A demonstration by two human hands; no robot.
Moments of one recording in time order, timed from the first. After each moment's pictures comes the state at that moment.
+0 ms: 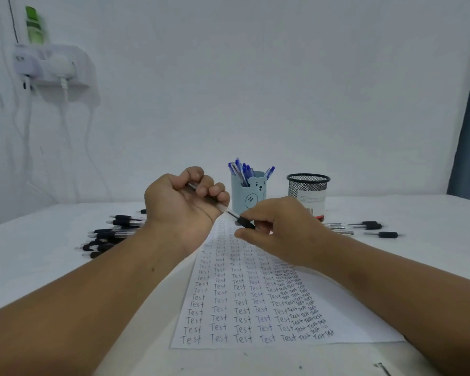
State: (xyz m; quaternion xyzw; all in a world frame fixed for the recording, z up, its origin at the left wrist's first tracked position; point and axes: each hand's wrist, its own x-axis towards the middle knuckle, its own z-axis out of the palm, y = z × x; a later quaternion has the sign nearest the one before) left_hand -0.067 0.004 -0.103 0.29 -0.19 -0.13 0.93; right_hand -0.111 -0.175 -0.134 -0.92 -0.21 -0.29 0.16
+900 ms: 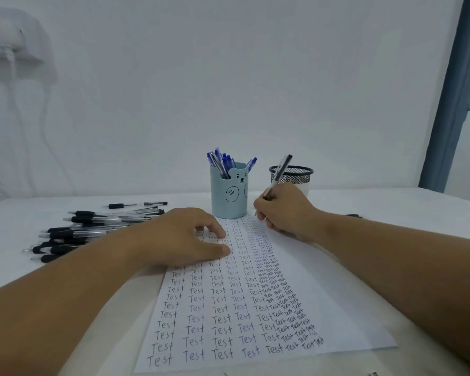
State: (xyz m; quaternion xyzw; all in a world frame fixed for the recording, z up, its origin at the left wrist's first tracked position) left_hand -0.035 0.007 -0.128 0.92 -0.35 -0.05 0.20; right_hand -0.057 -0.225 -0.142 -0.86 0.11 -0.23 0.45
